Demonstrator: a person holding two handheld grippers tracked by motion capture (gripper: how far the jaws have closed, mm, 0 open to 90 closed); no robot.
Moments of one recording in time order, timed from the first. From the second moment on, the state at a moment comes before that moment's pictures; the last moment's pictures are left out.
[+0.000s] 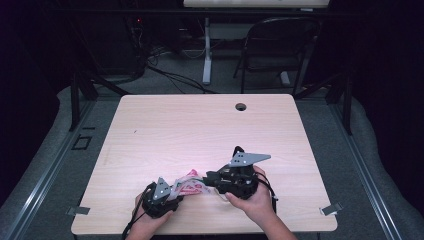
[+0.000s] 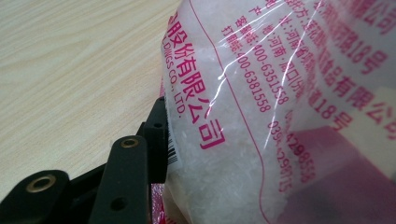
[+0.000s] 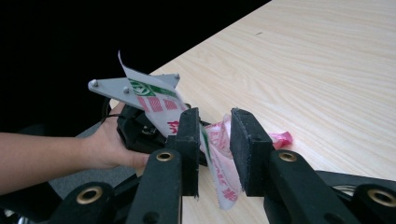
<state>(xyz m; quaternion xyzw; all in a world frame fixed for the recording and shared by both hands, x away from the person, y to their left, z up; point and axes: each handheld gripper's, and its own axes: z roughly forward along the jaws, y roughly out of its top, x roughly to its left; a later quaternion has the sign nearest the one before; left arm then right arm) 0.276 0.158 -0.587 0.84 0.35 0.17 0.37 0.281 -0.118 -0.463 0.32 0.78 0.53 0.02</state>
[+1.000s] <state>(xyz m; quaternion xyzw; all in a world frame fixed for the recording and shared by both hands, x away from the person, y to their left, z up) 0.274 0.155 -0.587 0.85 0.34 0.18 0.36 0.287 -0.096 -0.485 0.33 0.82 0.46 0.04</state>
